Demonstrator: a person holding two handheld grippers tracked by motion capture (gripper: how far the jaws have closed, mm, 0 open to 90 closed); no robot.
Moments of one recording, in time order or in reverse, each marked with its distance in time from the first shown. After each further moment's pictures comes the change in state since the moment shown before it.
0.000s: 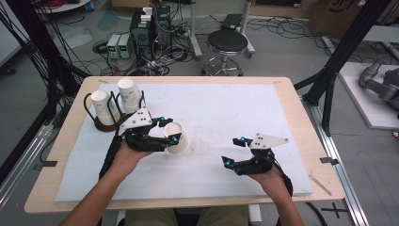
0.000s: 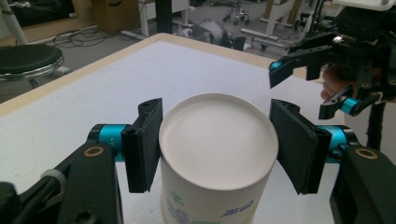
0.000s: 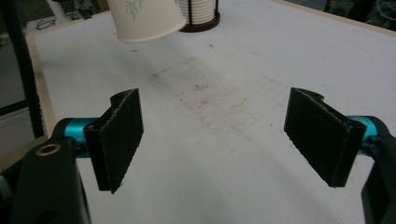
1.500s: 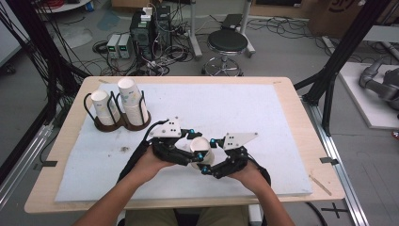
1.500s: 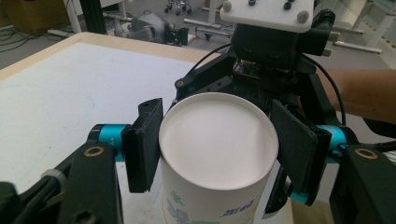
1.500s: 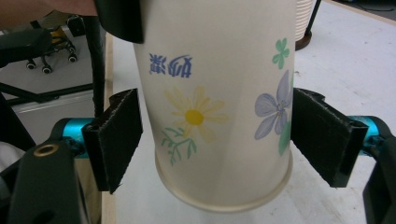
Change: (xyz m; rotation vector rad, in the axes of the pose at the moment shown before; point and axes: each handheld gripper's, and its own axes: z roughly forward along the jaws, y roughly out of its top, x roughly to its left) left arm -0.043 0.009 0.049 0.039 -0.243 0.066; right arm 0.021 0.020 0.059 -0.011 0.281 -0.116
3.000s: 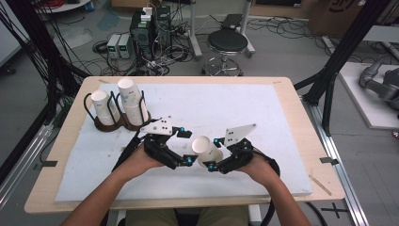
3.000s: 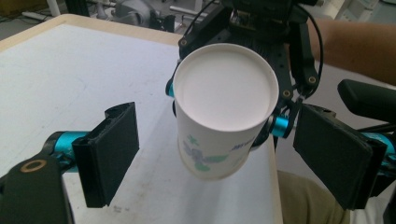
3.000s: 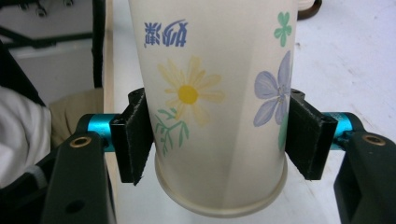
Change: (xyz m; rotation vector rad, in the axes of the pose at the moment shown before) left arm 0.014 -0.008 -0.019 0.052 -0.066 -0.027; right arm -0.008 0.022 -0.017 0.207 0.017 -0.090
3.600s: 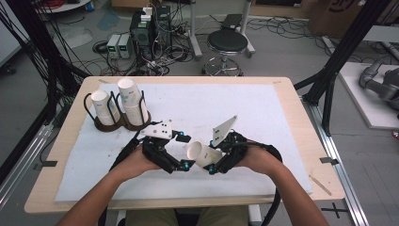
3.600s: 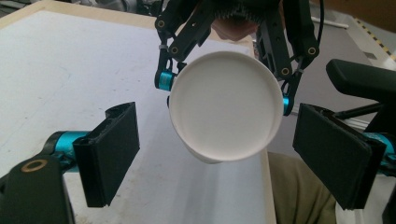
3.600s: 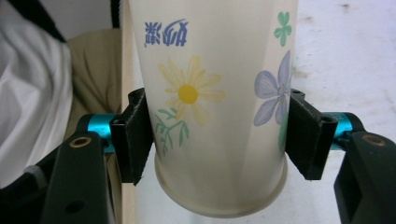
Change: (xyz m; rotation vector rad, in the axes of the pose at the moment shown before) left arm -0.003 -0.004 0.000 0.054 -0.046 0.026; right arm -0.002 0.036 0.005 0.291 0.105 -0.107
